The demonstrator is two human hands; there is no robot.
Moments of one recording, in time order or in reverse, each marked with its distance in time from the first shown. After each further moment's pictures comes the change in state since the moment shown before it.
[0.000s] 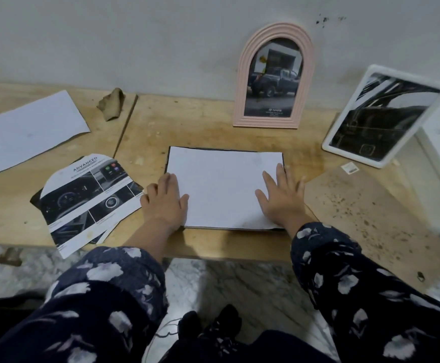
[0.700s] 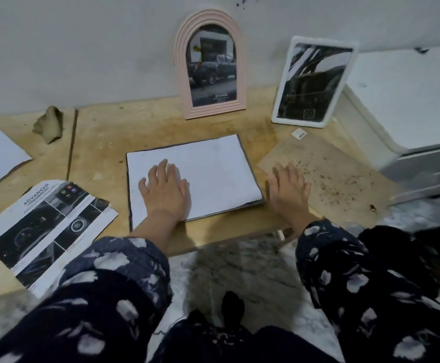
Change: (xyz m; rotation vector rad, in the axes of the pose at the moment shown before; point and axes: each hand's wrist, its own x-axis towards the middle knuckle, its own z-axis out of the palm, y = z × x) left_hand -0.002 0.058 -0.008 0.048 0.113 0.273; right_hand -0.074 0.040 0.003 0.367 0.250 0.467
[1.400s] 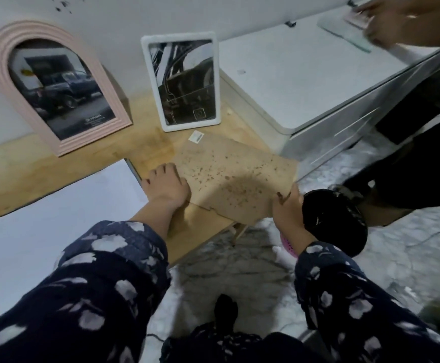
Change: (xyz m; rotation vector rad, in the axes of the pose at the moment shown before) left_hand 0.058 0.230 0.038 -0.103 -0.212 0.250; right_hand -0.004 0.187 -0.060 0.565 0.216 0.525
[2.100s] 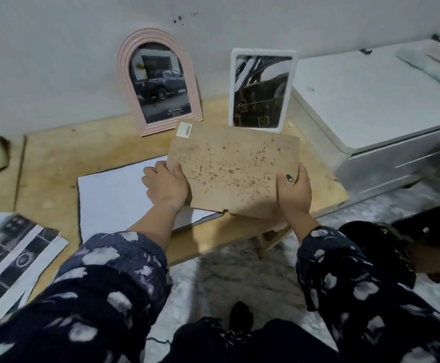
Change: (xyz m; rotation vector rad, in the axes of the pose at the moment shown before) left_hand -0.055 -0.096 -0.046 -0.392 0.356 -0.457; right_hand -0.034 -0.091 0.062 0.068 -0.050 -0.222
